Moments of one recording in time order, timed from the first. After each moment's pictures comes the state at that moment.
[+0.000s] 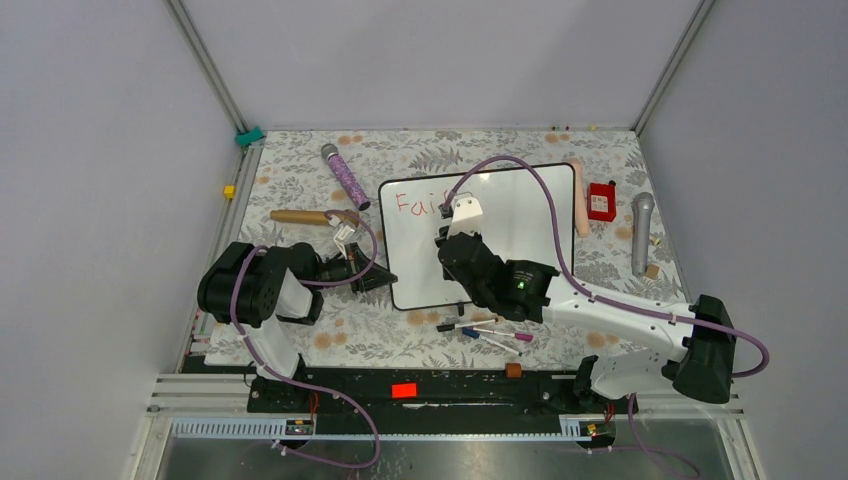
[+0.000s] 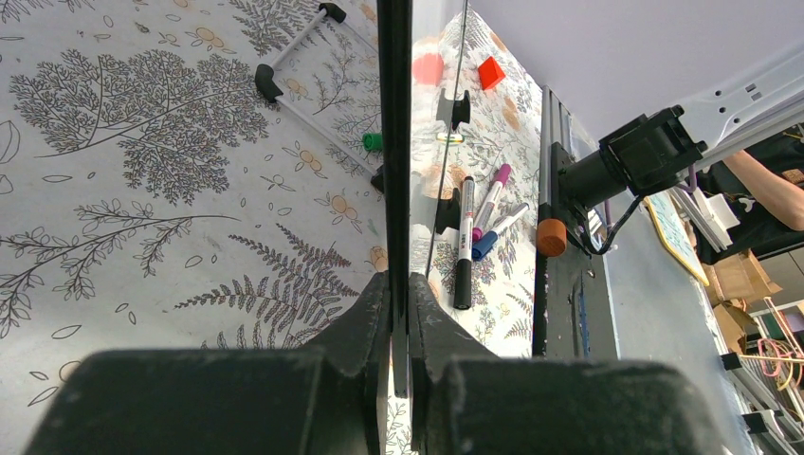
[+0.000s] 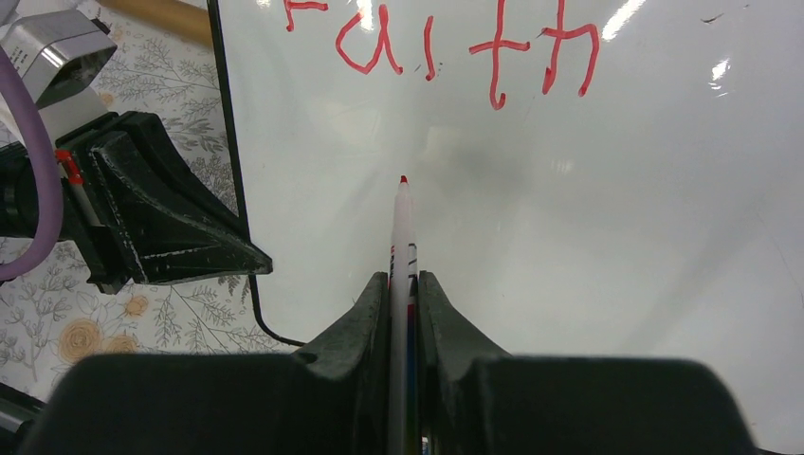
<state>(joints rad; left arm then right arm) -0.14 1.76 0.26 1.39 1.15 -0.60 1.14 1.30 1.06 -0.34 0.68 0.45</state>
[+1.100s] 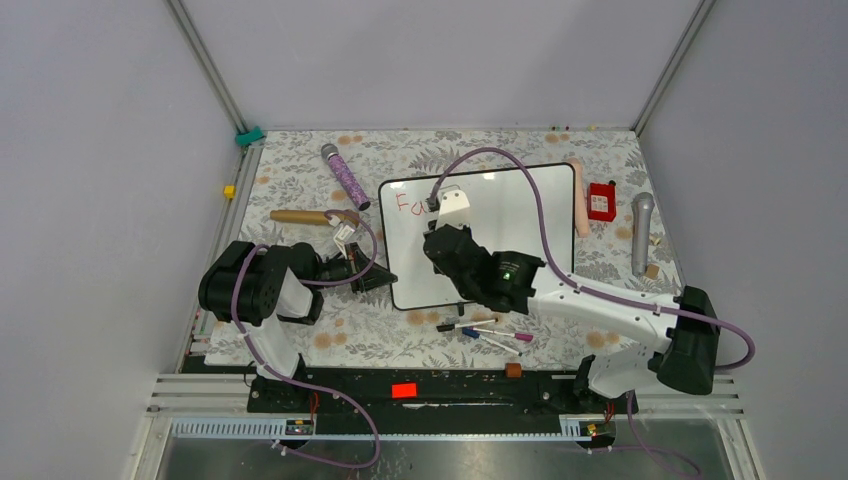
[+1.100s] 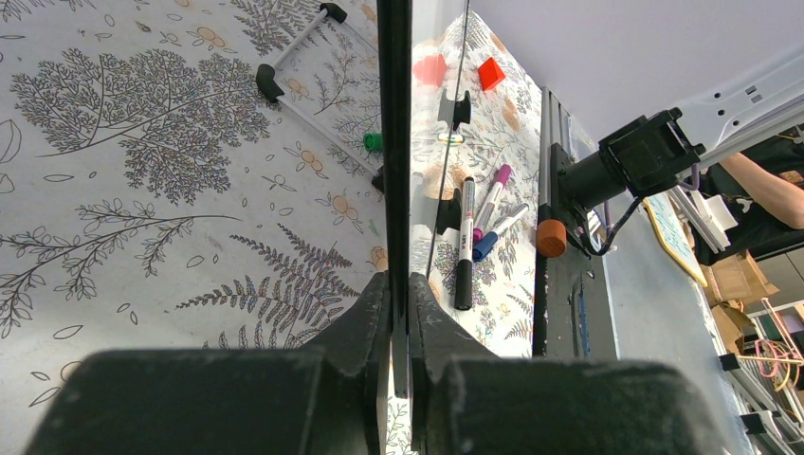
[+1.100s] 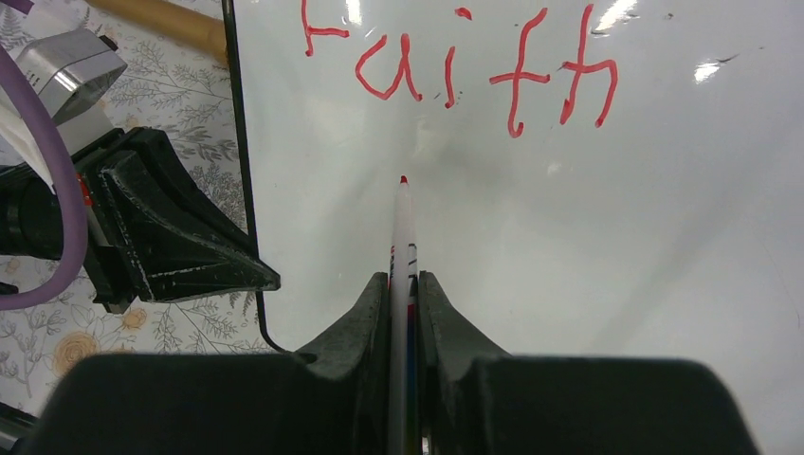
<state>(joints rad) -0.14 1.77 0.27 1.41 1.15 -0.61 1.14 1.38 1.15 -0.37 0.69 0.44</state>
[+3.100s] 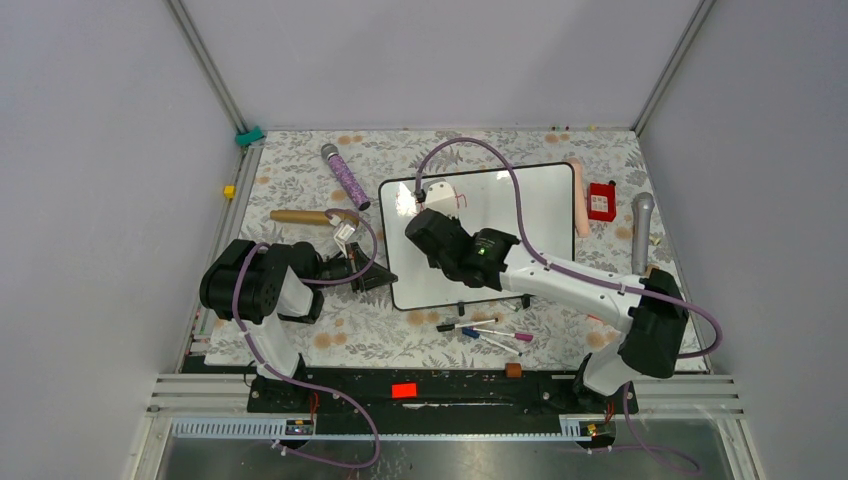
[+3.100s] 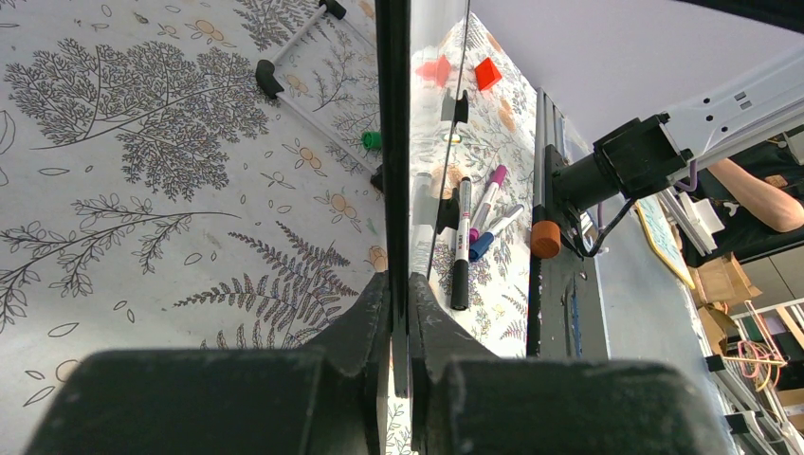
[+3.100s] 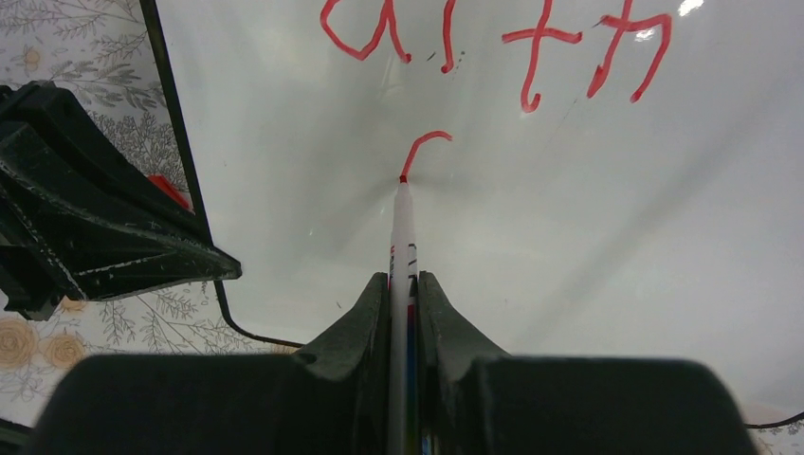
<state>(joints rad) -0.14 1.79 0.27 1.41 1.16 -0.63 1.06 1.56 1.34 -0.59 0.61 0.48</state>
